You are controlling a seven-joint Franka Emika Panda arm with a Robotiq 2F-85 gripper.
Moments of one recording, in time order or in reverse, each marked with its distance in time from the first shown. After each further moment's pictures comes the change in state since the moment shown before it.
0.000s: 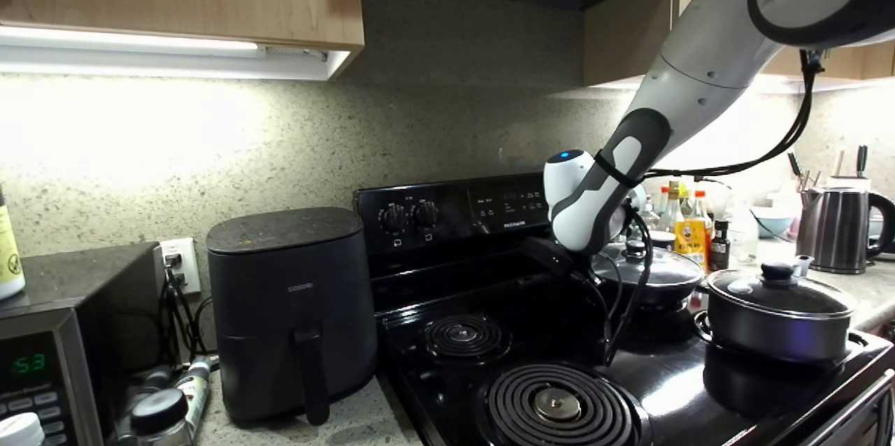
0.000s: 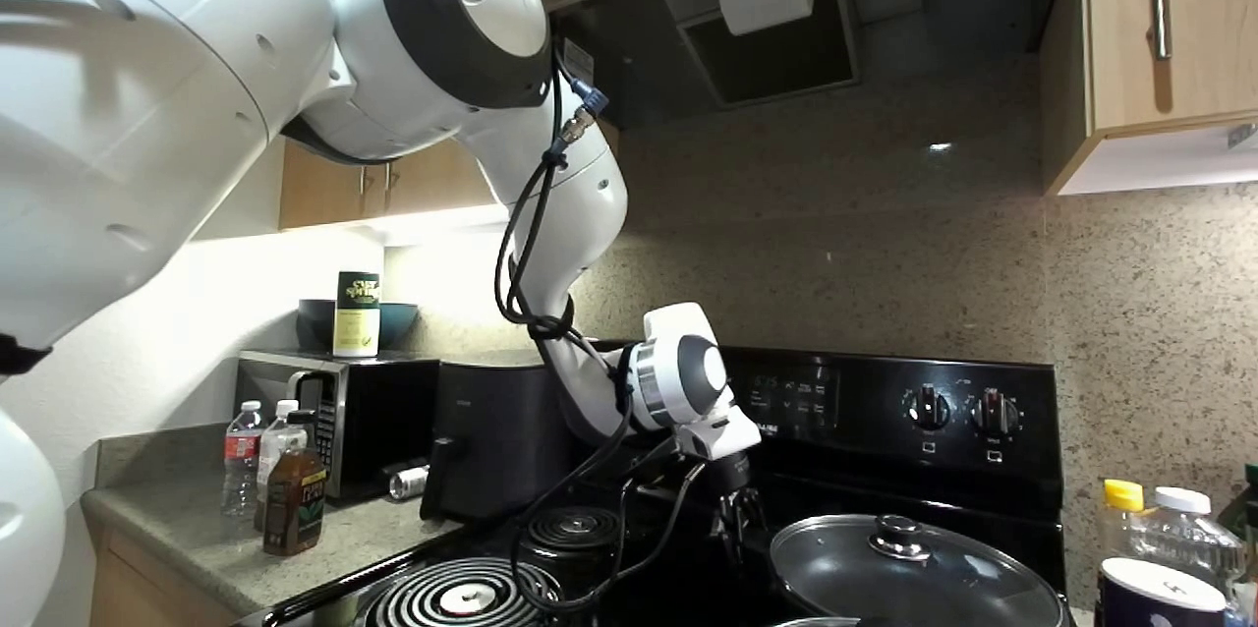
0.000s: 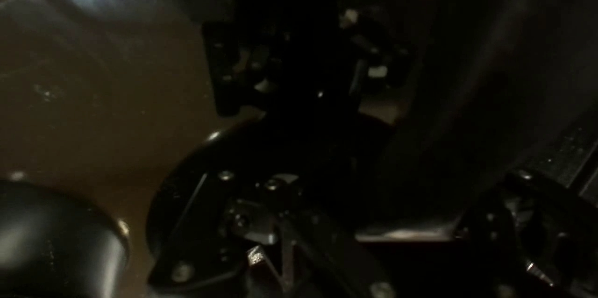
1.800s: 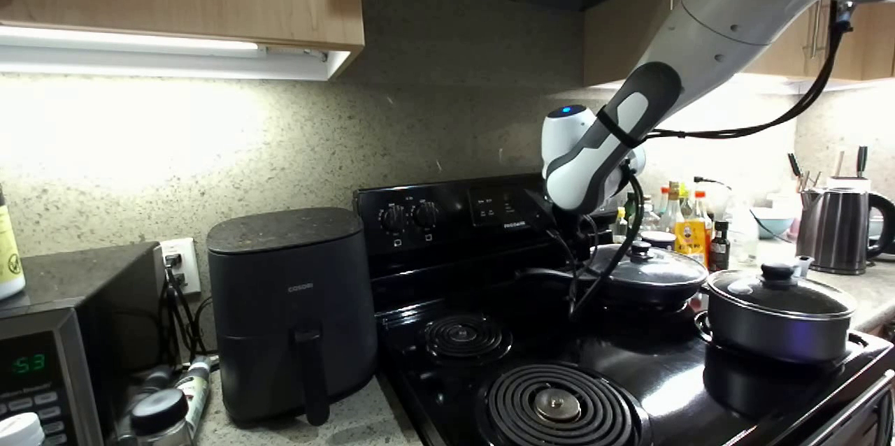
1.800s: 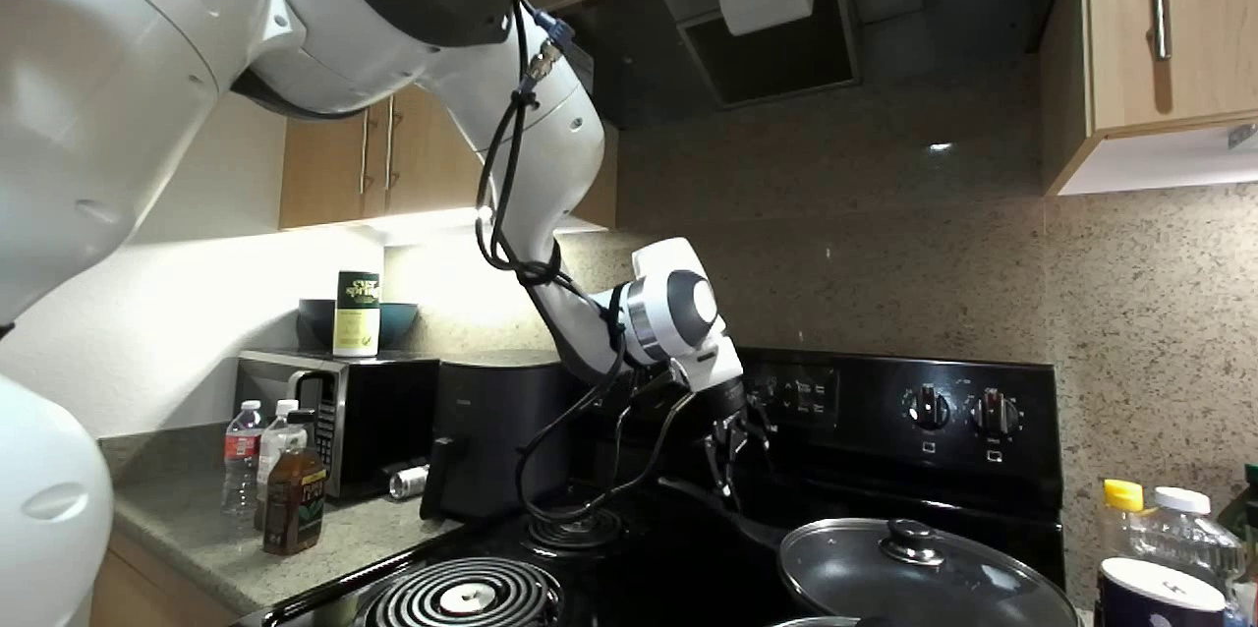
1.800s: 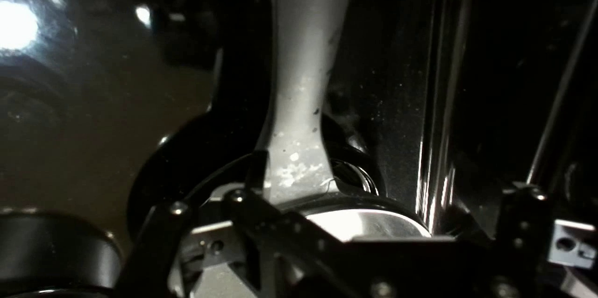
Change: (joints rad) arm 0.121 -0.127 -0.109 -0.001 0.012 0.020 0.205
